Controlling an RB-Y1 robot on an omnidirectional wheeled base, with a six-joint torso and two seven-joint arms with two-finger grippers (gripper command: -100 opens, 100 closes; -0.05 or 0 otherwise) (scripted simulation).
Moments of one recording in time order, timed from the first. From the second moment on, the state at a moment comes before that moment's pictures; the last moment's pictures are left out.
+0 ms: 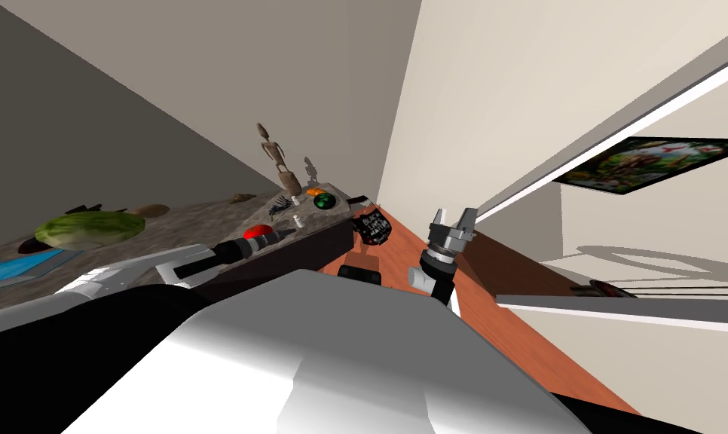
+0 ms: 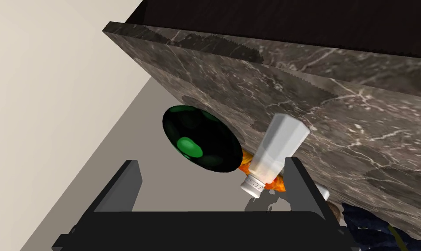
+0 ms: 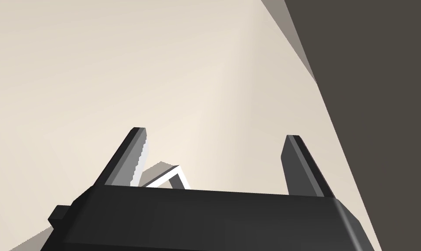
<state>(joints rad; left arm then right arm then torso) 0.97 1.26 0.21 -1.81 -0.13 -0.34 0.38 0.46 0.02 0.01 -2.27 0.09 -0.63 -0.06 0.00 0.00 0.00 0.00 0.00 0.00</state>
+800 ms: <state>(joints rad) 1.09 1.48 0.18 -1.68 -0.11 -0.30 0.31 0.46 0.02 0.01 -2.27 0.09 -0.63 -0.06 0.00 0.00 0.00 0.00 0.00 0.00</state>
